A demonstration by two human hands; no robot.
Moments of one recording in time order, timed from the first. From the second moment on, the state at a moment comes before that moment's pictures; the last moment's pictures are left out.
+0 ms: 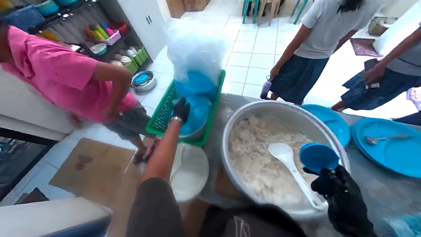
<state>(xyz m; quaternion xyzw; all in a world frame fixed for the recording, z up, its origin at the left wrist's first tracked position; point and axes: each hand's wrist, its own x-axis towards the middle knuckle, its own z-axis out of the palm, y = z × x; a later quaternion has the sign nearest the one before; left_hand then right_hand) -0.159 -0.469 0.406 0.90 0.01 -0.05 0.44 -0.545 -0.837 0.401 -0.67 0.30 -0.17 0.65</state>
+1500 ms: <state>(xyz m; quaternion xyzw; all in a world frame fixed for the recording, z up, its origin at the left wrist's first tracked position) -0.293 -0.478 0.528 0.79 -0.12 -0.04 0.60 -0.381 -0.714 0.440 -0.87 -0.04 -0.15 0.46</state>
